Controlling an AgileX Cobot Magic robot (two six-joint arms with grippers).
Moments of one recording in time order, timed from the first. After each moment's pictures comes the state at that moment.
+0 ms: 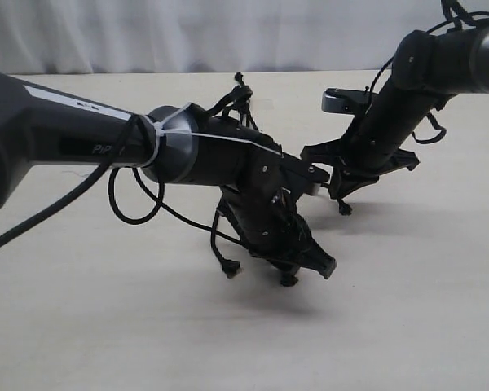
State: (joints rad) left arm -0.71 2.19 -1.42 -0.24 0.64 0.00; right arm 0.19 2.05 -1.38 0.27 0.87 -0.06
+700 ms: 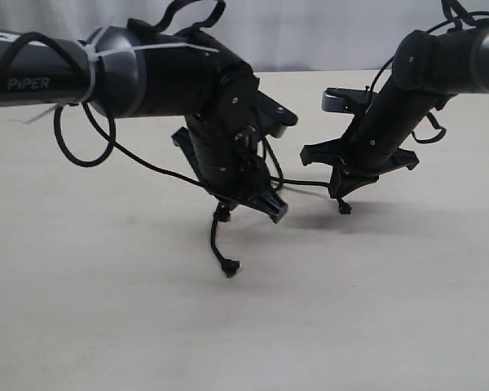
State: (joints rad) left arm -0.62 2.05 -1.50 0.12 0.90 -0.11; right arm 0.19 2.05 -1.38 0.27 0.87 -0.06
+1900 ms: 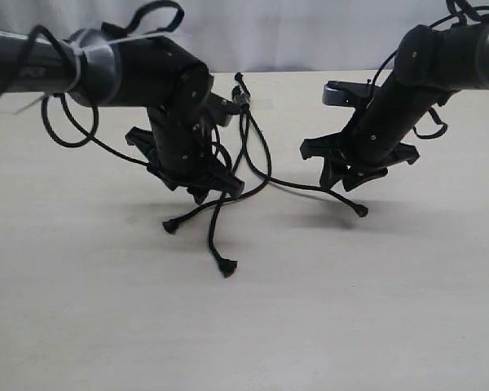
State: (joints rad) left arm -0.48 2.10 -1.49 0.16 0.89 -0.22; right arm 0.19 2.02 -1.38 0.28 0.85 -0.06
